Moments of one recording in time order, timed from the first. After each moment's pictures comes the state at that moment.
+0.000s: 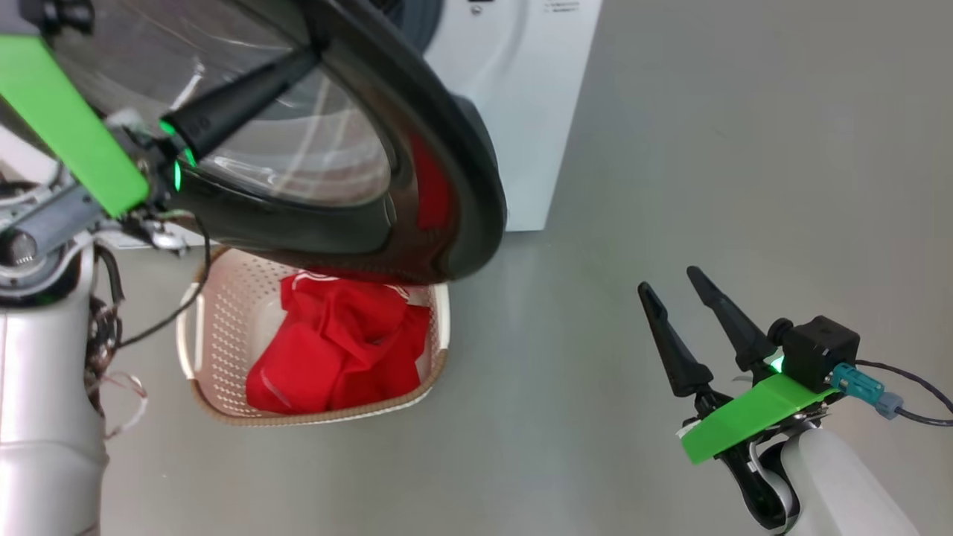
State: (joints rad) left arm -0.85 0.22 -0.12 0.14 -1.45 -0.13 0.93; right arm -0.31 -0.20 0.26 0.27 0.44 0.13 -0.25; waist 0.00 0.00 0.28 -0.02
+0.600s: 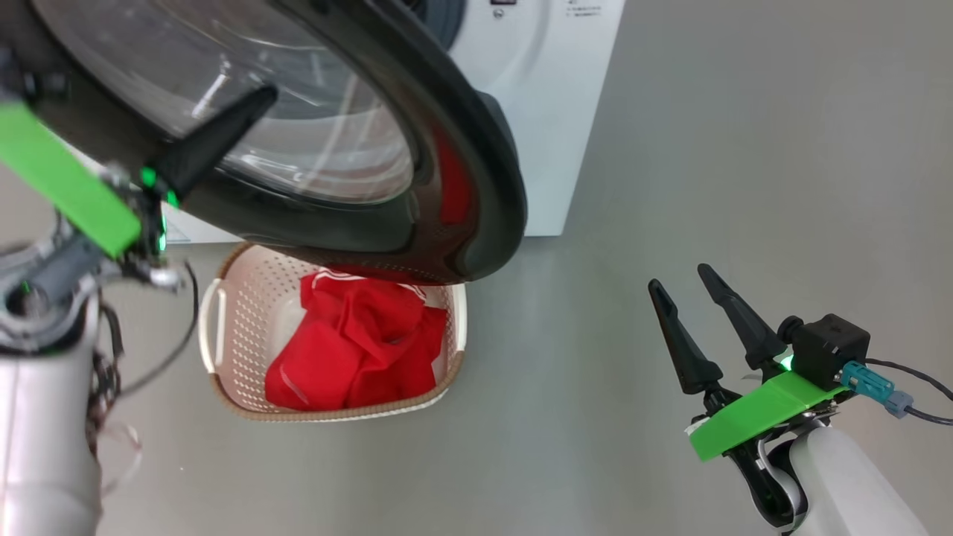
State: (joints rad) left arm -0.76 0.25 -0.13 0.19 -1.47 -0.13 0.77; right arm -0.31 -0.21 0.24 0.27 0.44 0.13 -0.25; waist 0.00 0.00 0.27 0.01
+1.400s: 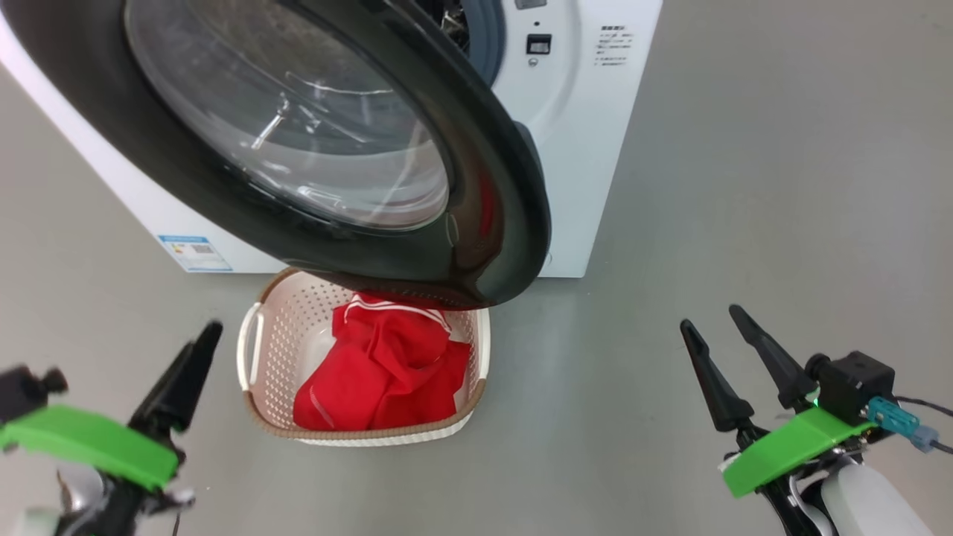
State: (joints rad) left arm -0.24 0.35 -0.18 0.16 -1.35 -0.13 0.25; right arm -0.24 -0.26 0.22 0.27 0.44 0.13 -0.25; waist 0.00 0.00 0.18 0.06
